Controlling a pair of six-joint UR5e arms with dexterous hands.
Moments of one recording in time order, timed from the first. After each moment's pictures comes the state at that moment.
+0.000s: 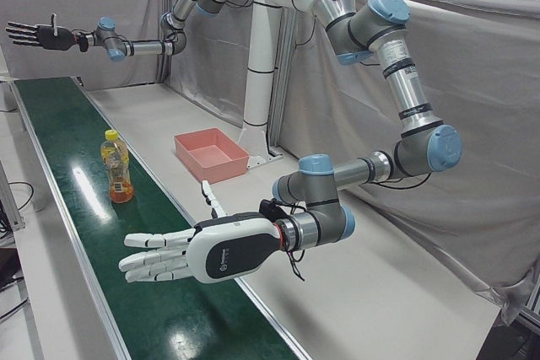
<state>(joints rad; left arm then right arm) -1.40 -1.65 -1.63 -0.11 1.49 0.14 1.55 -1.52 1.58 -3.11 -1.57 -0.11</state>
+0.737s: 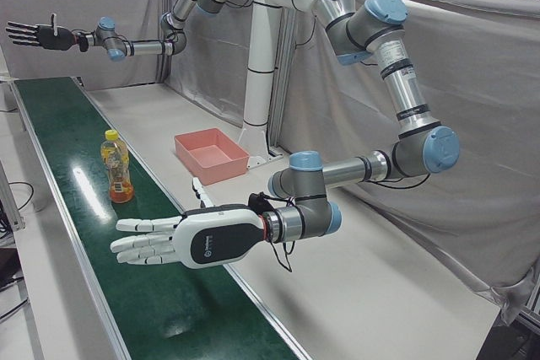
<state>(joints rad) -1.32 -1.65 -1.71 -0.06 1.50 0.21 1.55 -1.52 1.58 -3.11 -1.57 -0.11</state>
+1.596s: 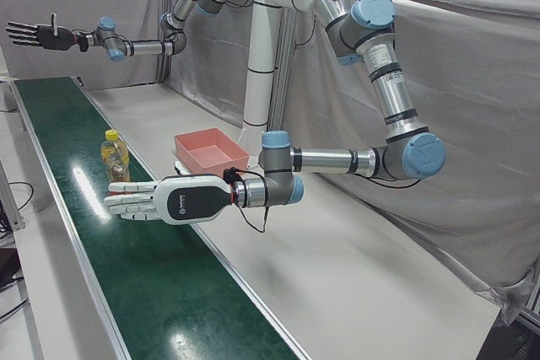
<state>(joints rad) -1.05 -1.66 -1.88 0.10 1.30 0.35 1.55 -1.52 1.58 -3.11 -1.57 -0.11</state>
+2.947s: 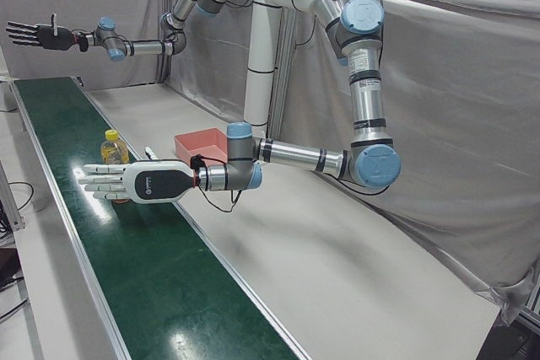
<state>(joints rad) -0.87 -1.93 -1.78 0.23 1.15 0.39 1.55 -1.52 1.58 -3.11 -1.57 -0.11</state>
